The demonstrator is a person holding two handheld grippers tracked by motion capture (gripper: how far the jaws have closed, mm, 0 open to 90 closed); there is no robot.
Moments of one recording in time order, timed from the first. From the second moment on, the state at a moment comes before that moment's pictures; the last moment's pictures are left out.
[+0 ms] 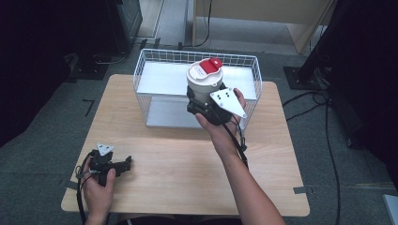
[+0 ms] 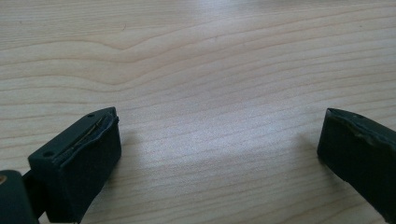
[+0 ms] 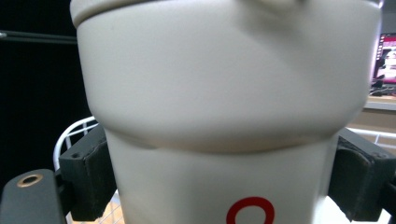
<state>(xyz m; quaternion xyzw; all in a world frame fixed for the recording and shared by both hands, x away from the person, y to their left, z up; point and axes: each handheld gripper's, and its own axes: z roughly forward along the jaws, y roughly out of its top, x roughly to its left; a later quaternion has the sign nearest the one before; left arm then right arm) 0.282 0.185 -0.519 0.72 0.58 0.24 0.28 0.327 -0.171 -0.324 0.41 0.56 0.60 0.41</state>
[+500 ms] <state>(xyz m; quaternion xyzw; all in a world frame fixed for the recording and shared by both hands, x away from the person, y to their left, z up) 0.282 0.185 -0.519 0.72 0.58 0.24 0.28 0.376 -0.176 -0.319 0.43 0.55 0.58 0.41</state>
